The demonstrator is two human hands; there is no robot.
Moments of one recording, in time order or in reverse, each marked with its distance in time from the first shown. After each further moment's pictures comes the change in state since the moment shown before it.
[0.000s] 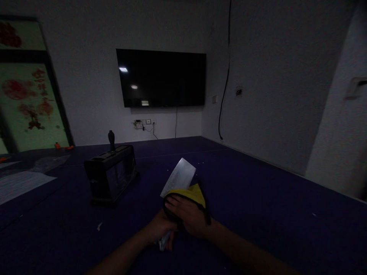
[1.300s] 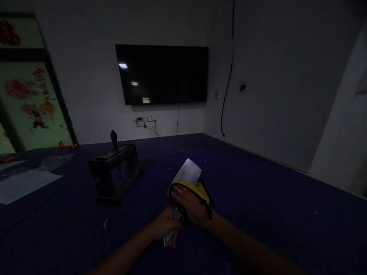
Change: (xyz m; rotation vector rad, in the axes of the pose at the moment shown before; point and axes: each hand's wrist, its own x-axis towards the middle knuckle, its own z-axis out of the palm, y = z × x) left_hand -0.001 -0.002 -0.002 0.073 -0.106 -0.094; right_hand -0.004 0.017 0.008 -0.050 0.013 0.119
